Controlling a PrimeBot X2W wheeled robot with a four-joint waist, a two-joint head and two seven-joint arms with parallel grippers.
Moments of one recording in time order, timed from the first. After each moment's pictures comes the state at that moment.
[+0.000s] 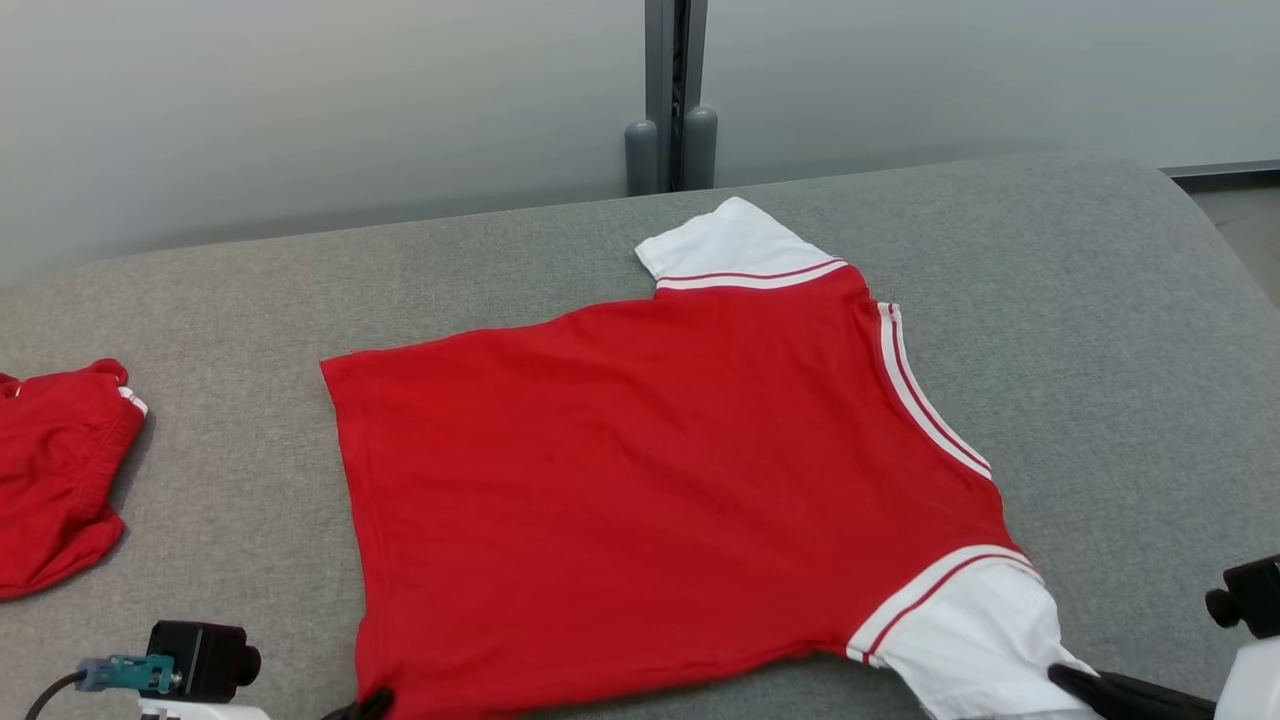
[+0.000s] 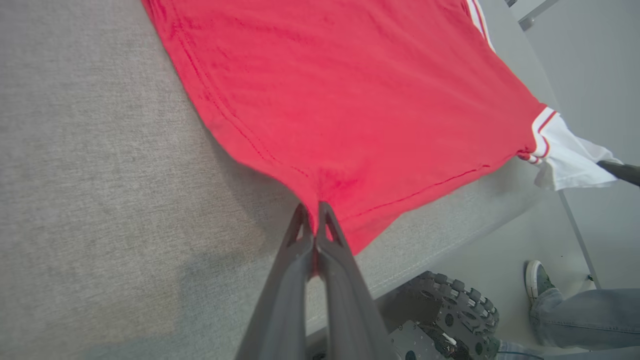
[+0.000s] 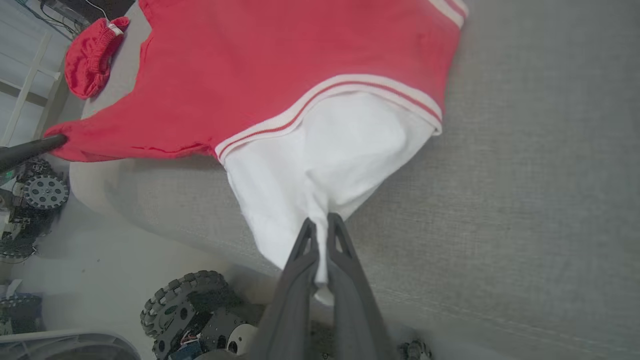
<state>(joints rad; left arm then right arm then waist) -0.10 0.92 -0.86 -0.28 -1.35 0.28 0.10 -0.31 -1.03 1.04 -0.04 1.44 0.13 0.06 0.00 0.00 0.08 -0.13</state>
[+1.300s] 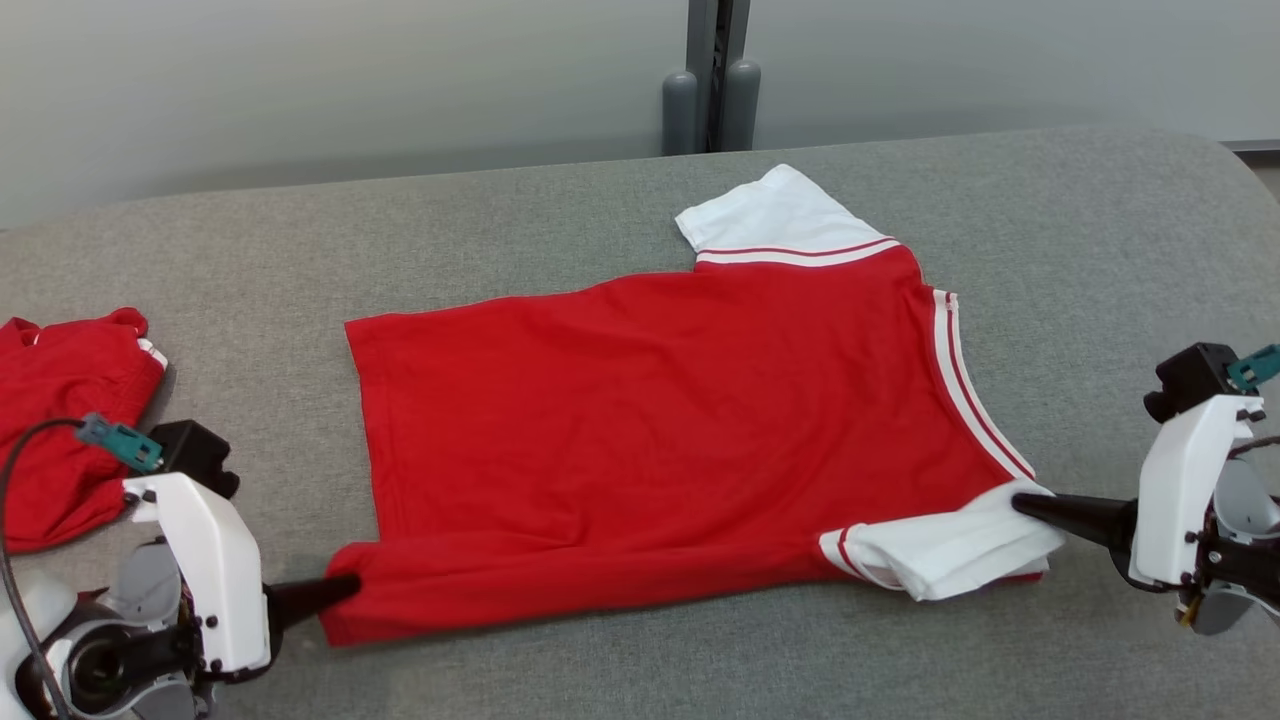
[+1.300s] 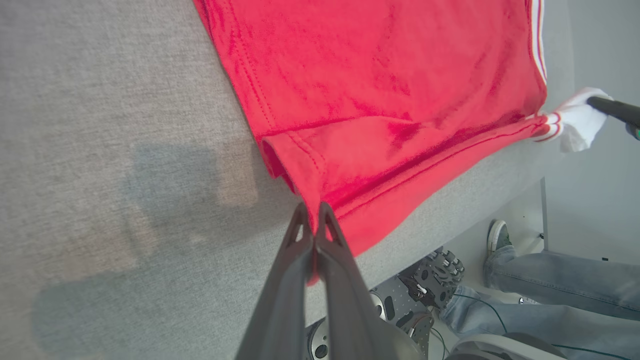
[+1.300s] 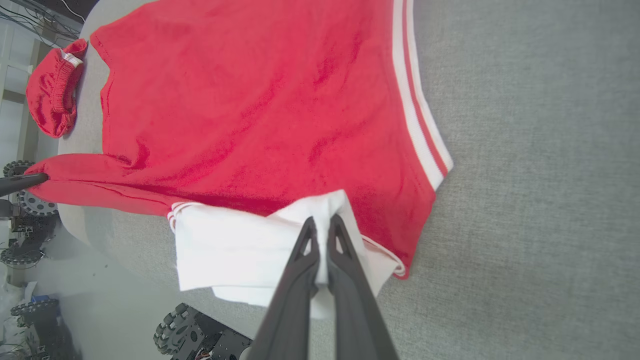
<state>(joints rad) -0.47 0.86 -0.87 0.05 -1.54 0.08 0.62 -0.55 -0.74 0.78 0.32 1.40 0.13 0.58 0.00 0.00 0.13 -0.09</state>
